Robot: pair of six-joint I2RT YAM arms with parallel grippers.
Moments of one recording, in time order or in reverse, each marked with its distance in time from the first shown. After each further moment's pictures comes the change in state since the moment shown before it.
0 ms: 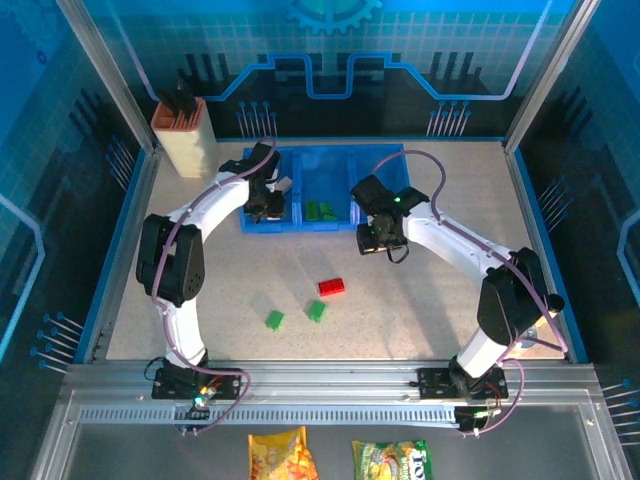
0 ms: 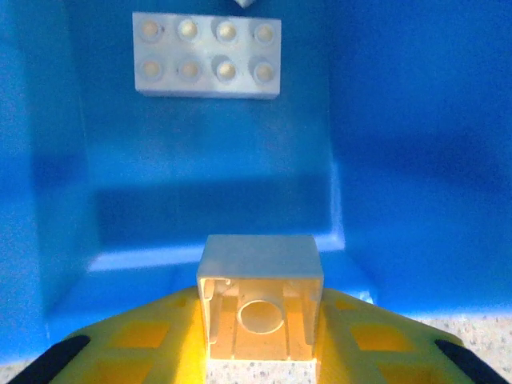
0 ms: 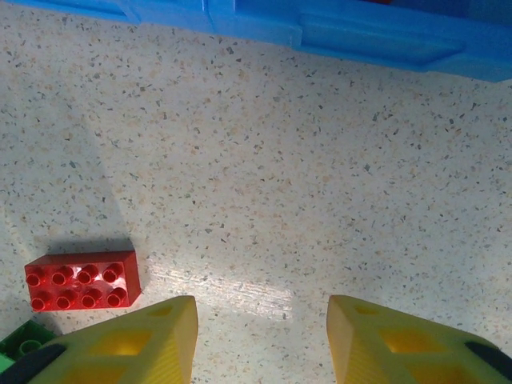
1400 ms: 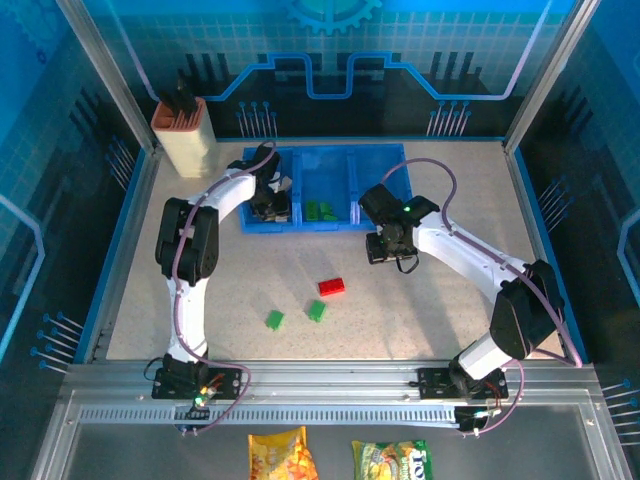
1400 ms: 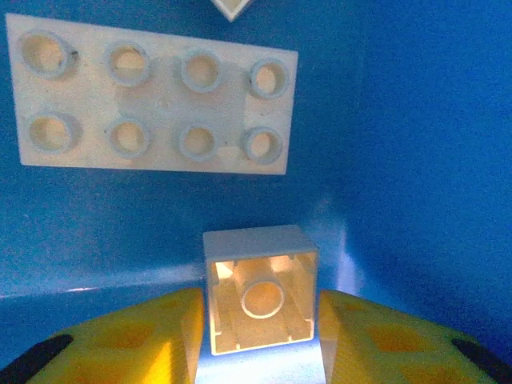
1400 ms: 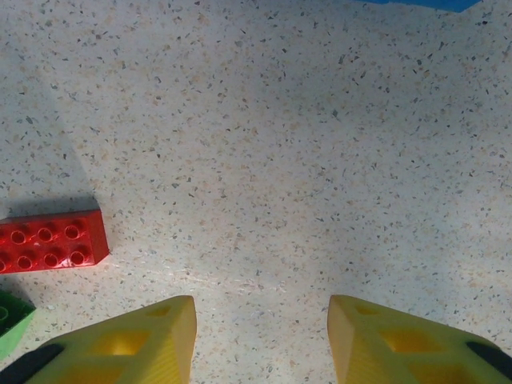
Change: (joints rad) left arm 0.045 0.205 0.099 0.055 0.142 -0.048; right arm 0.006 -0.093 -0.095 -0.034 0.019 0.030
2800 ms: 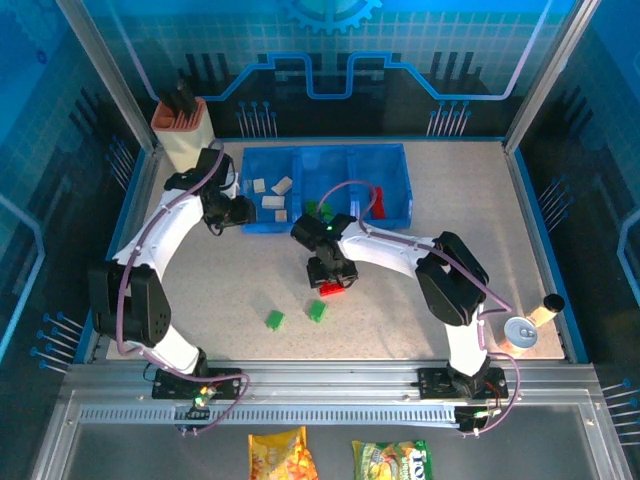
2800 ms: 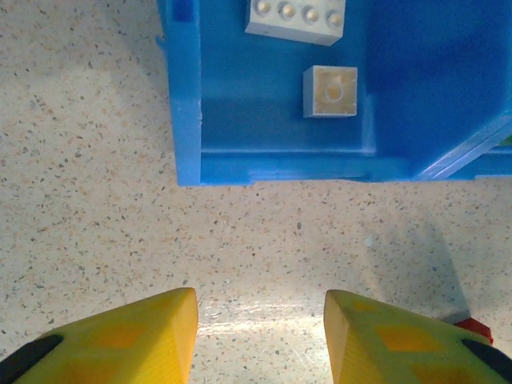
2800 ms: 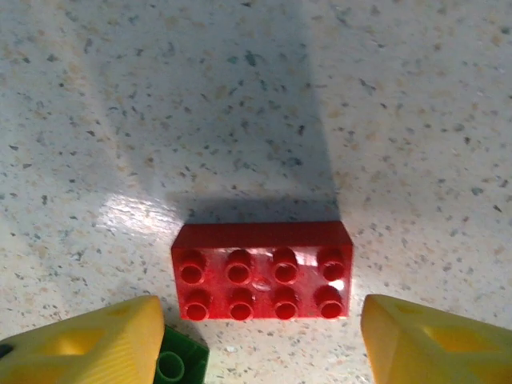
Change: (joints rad) left arm 0.122 -0.563 -0.354 -0.104 -0.002 0.114; right arm 0.282 0.415 0.217 0.064 -0.083 0.237
